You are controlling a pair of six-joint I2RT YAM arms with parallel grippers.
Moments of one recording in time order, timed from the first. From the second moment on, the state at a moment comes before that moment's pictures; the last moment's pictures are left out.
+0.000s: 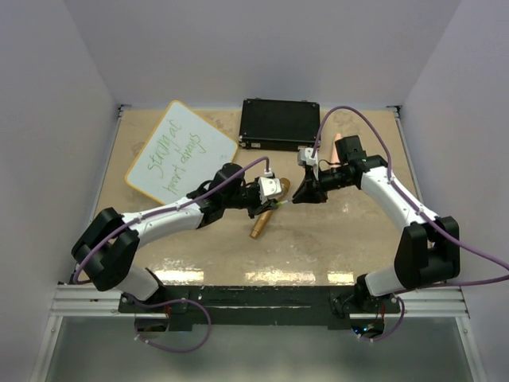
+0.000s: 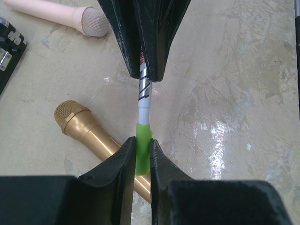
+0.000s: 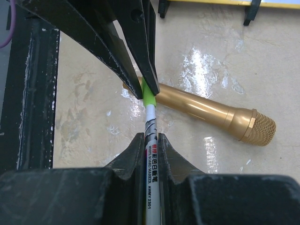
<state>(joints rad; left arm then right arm) -0.77 1.50 0.87 0.19 0.50 0.34 0.23 1.46 1.10 -0.77 -1.05 -0.89</state>
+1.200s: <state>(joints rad) -0.80 1.54 0.99 0.49 0.54 0.20 0.24 1.55 1.08 -0.76 -1.07 -0.84</state>
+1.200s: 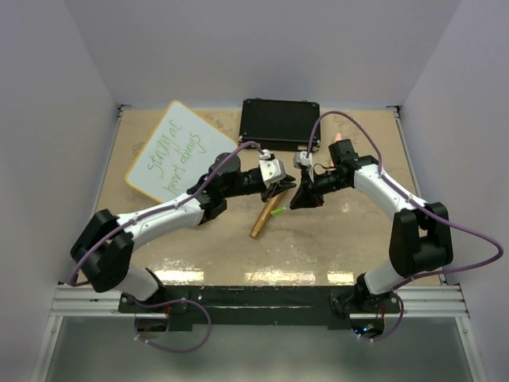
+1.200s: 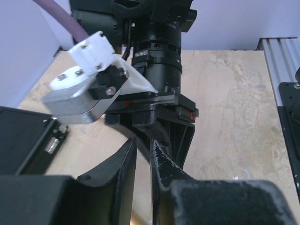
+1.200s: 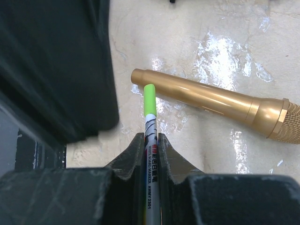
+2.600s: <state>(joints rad) -0.80 1.59 0.93 0.02 0.62 0.40 0.24 1.51 1.08 -0.93 -1.09 -1.06</state>
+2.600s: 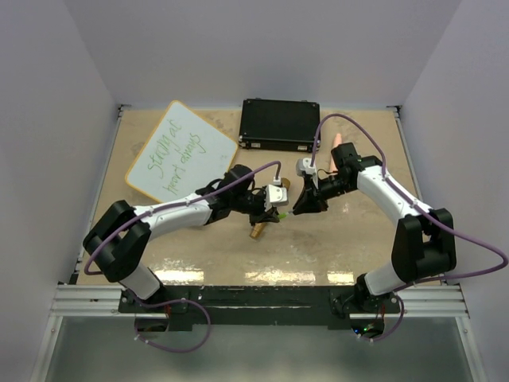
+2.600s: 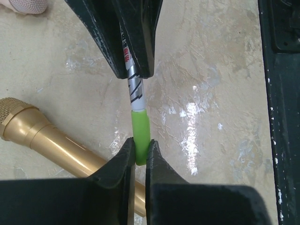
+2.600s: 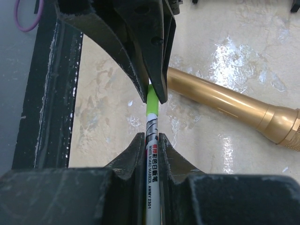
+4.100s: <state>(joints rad) -0.79 1.89 1.26 -0.07 0.69 0.02 0.18 1.53 1.12 -0.91 -0.95 -1.02</state>
